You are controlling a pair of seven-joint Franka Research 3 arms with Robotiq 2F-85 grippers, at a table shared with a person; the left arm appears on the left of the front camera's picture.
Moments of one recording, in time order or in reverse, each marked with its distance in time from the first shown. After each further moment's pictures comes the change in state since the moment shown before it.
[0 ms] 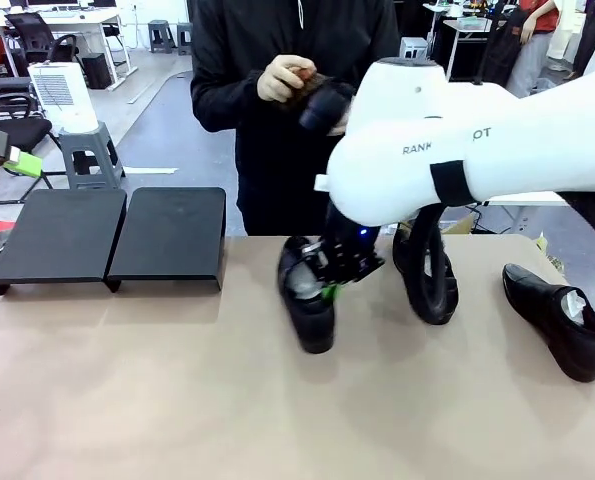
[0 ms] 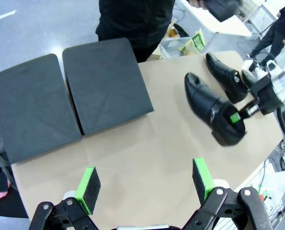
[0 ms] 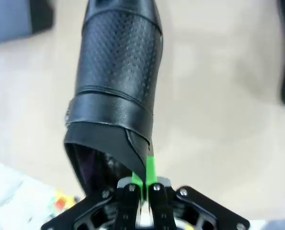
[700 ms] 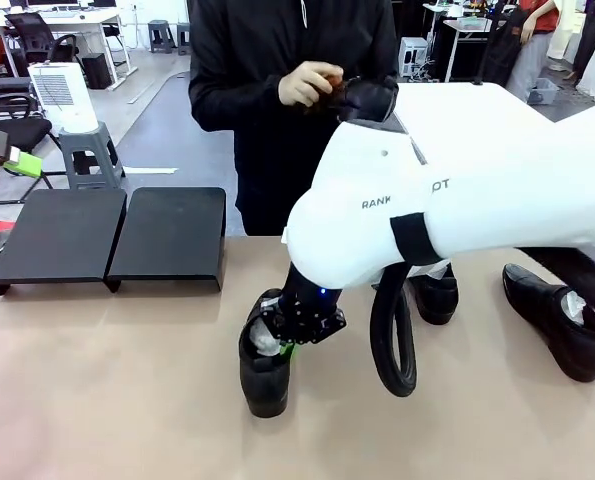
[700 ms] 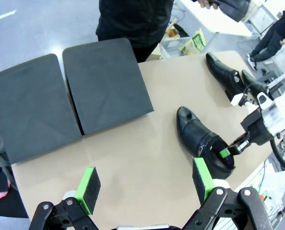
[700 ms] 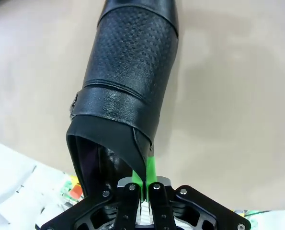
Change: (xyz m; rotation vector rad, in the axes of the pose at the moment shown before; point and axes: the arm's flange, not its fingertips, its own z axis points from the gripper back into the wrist) left arm 0.000 0.000 0.000 0.000 0.000 0.000; right arm -0.051 0.035 -0.059 0.072 0.110 -0.044
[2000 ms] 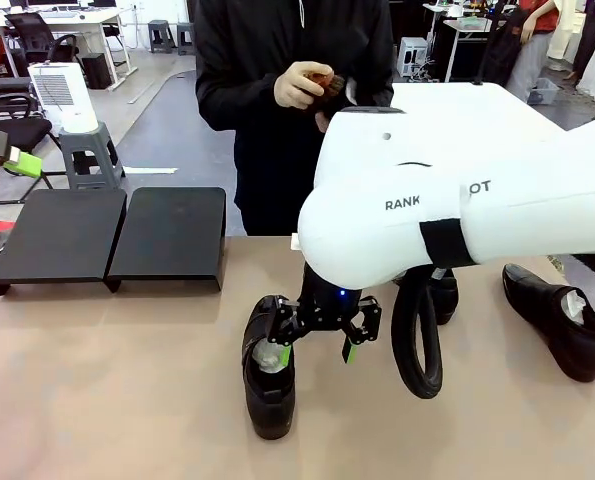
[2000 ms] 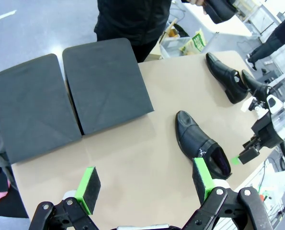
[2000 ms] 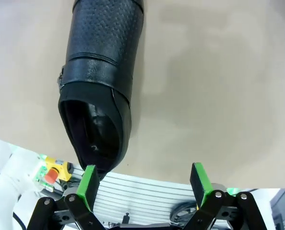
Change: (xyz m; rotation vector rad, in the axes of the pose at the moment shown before) left arm 0.000 0.000 0.000 0.000 0.000 0.000; right arm -0.023 -0.010 0.020 -0.128 0.047 0.040
